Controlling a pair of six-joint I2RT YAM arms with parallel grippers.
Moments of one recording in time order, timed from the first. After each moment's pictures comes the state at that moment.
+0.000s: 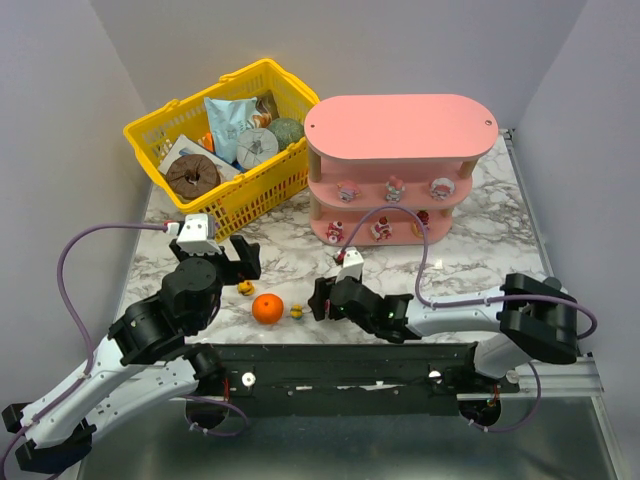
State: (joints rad) left arm -0.92 0.51 0.83 -0.64 -0.72 -0.49; right arm 1.24 1.50 0.67 0.20 0.49 0.73
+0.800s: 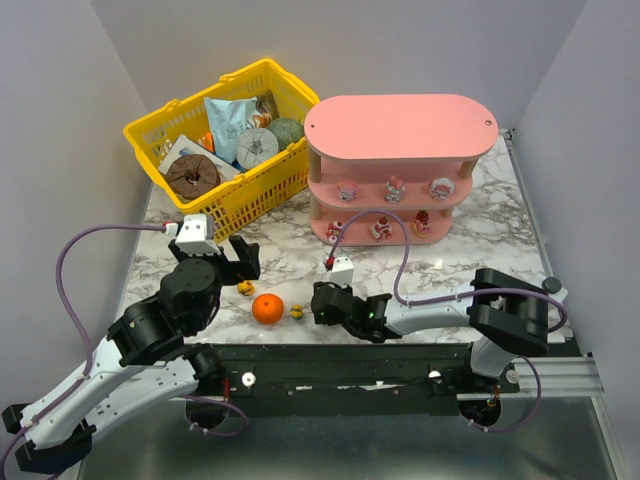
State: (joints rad) left arm -0.92 0.50 0.83 -0.64 -0.72 -0.49; right arm 1.27 1.66 0.79 0.05 0.54 0.84
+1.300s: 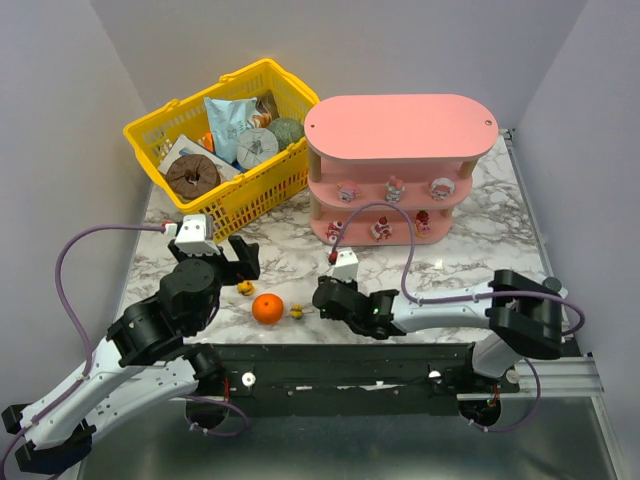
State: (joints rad) left arm -0.92 0.50 0.83 -0.64 -0.72 -0.49; right arm 1.27 1.60 0.82 -0.06 0.61 0.82
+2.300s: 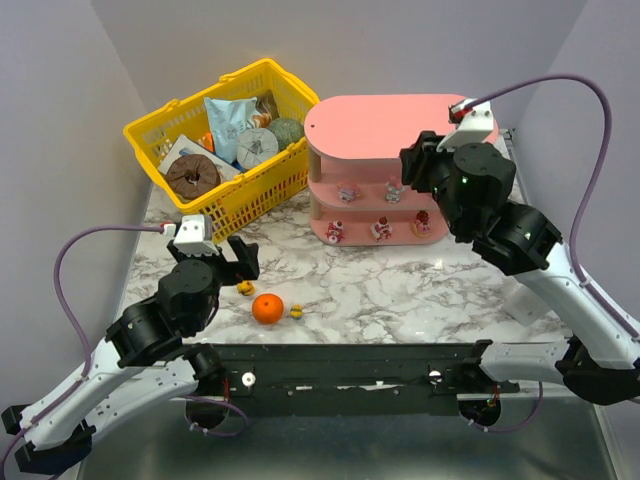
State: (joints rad) left arm -0.92 0.49 0.83 -0.64 -0.72 -0.49; right arm 0.86 1.19 1.58 -0.53 0.69 0.24
